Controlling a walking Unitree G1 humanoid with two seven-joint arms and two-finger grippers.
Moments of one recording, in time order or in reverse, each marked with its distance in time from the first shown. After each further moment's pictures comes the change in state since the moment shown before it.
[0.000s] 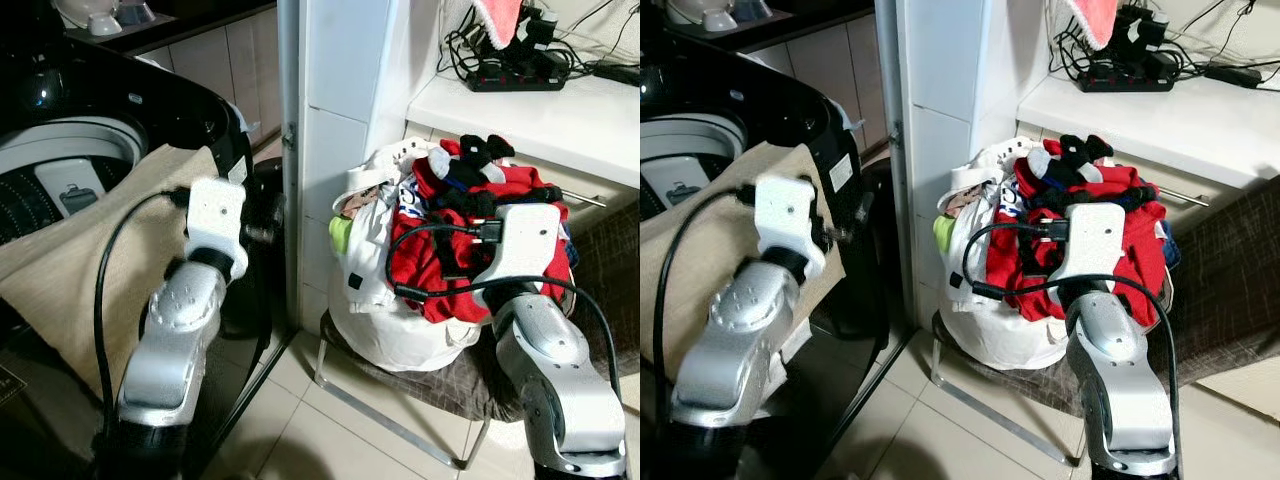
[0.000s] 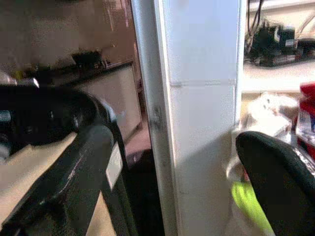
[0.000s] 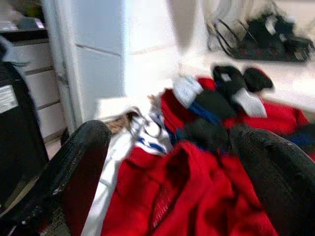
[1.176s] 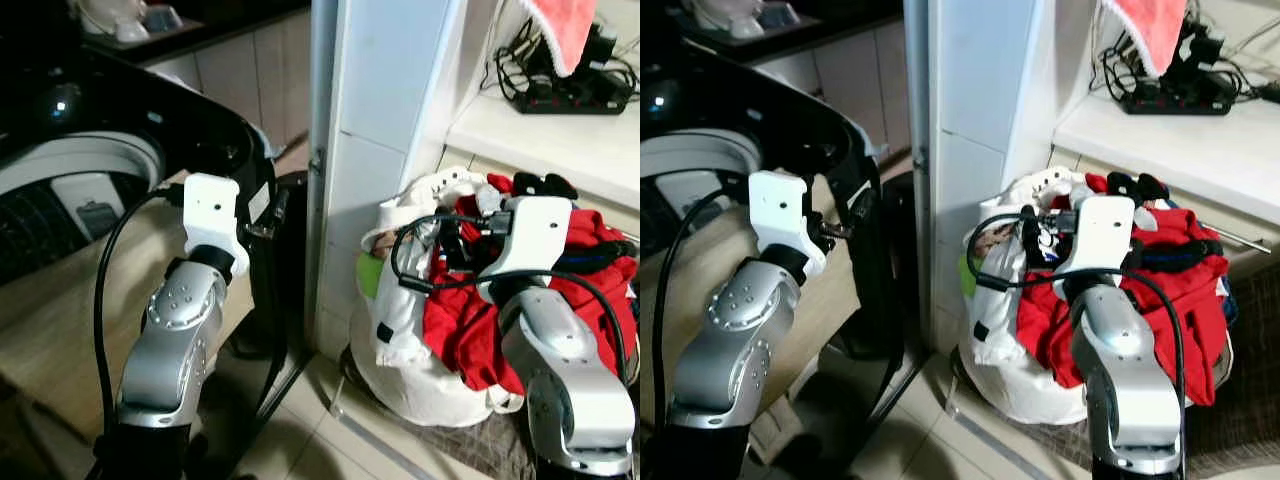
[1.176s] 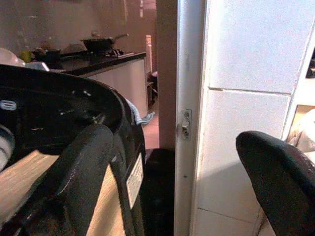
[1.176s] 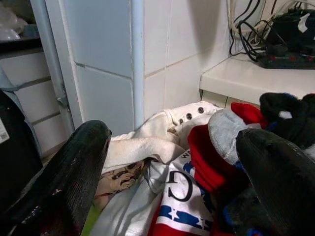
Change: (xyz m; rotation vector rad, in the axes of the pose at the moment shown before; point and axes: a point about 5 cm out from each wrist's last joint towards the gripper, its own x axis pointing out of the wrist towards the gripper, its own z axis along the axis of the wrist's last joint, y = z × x) left arm -0.006 -0.001 -0.004 -0.096 0.033 -0.009; right arm 0.001 -0.007 0.008 0.055 0.024 -0.063
